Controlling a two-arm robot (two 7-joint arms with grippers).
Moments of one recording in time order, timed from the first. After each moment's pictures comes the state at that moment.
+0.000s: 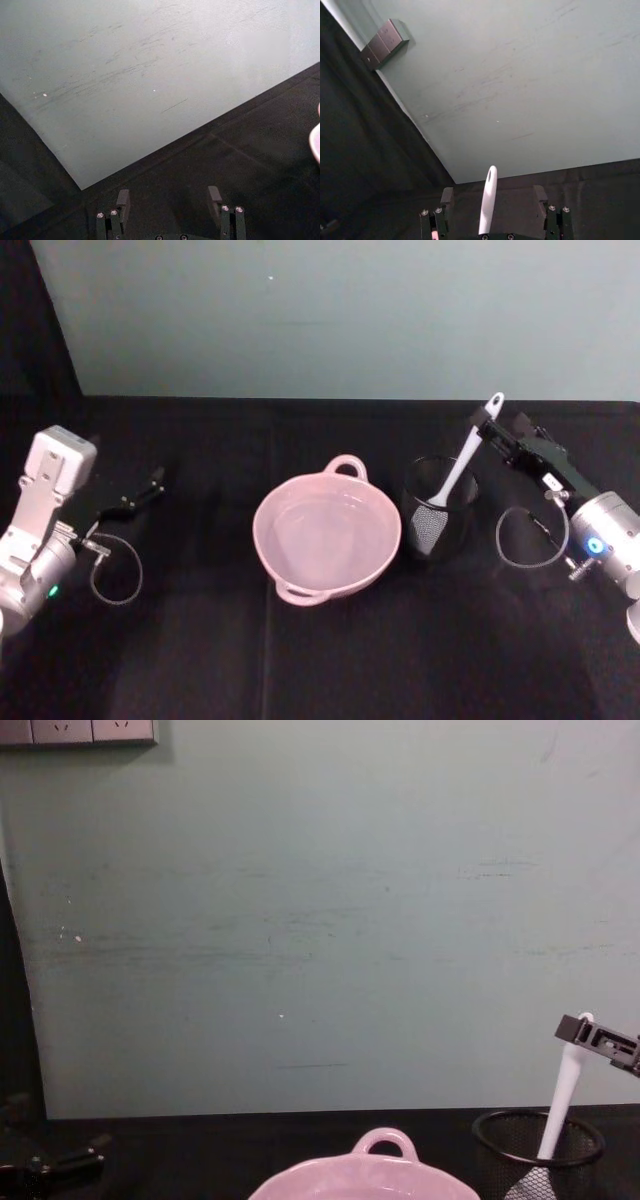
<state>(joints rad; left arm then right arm) -0.20 0.60 0.45 -1.41 -0.25 -0.12 0.03 0.27 0.38 -0.22 -1.27 0.85 -0.02 0.41</state>
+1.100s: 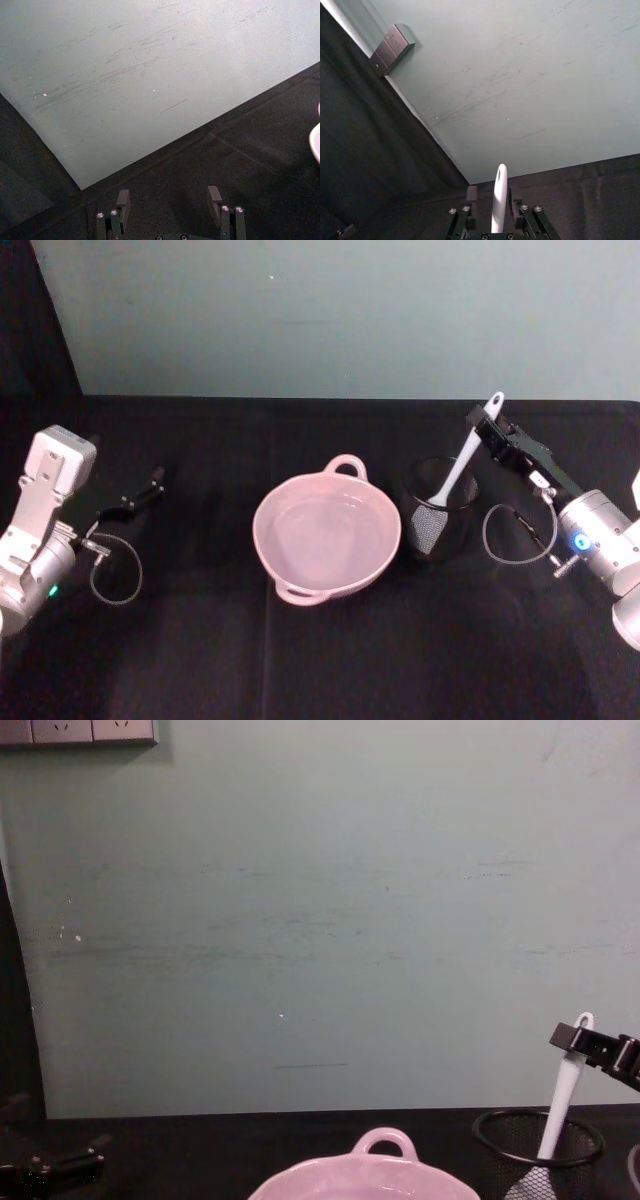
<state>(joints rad) -0.20 0.60 0.45 -1.41 -0.25 -0.12 0.03 0.30 0.35 -0.24 -1.22 0.91 -0.01 0.45</state>
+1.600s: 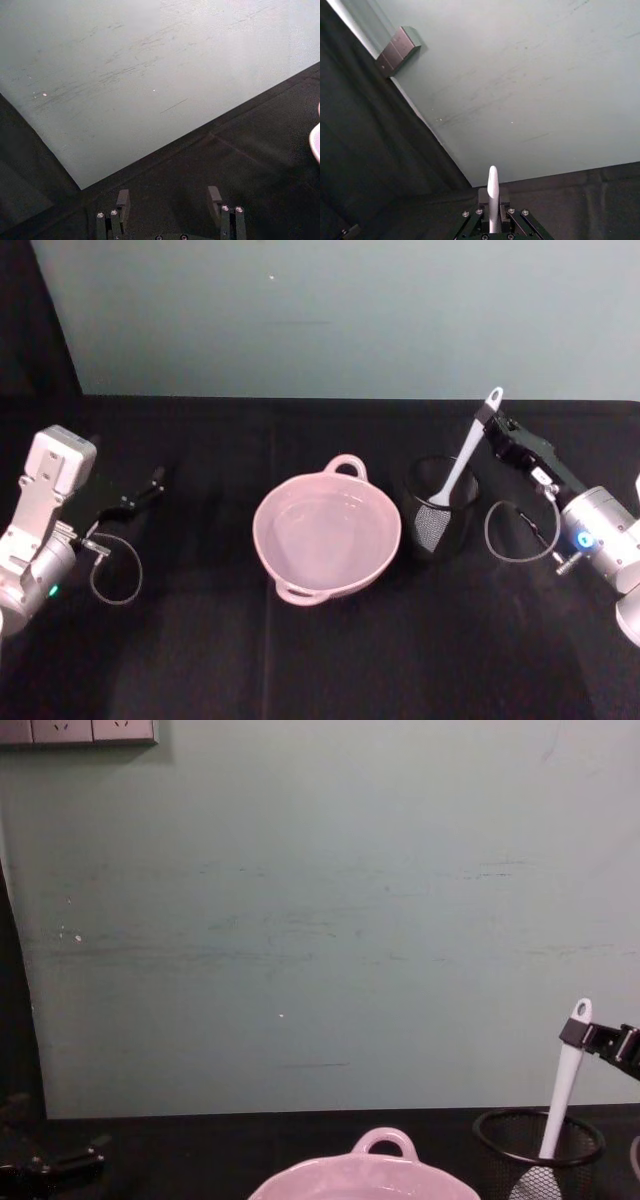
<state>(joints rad) -0.20 0.60 0.45 -1.41 -0.25 -0.12 0.03 0.30 0.37 -0.24 -1.24 0.91 -0.01 0.46</state>
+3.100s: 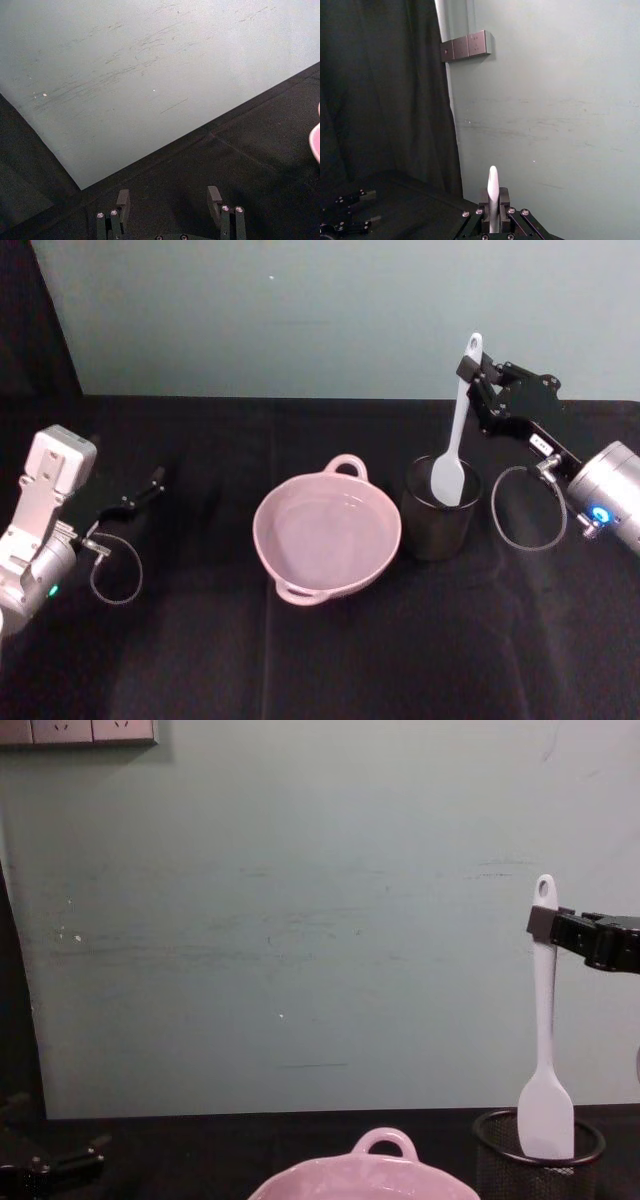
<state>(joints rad) -0.20 0.60 0.45 -1.41 -0.25 -0.12 0.03 0.24 0.49 -0.28 -1.59 0.60 -0.06 0.40</state>
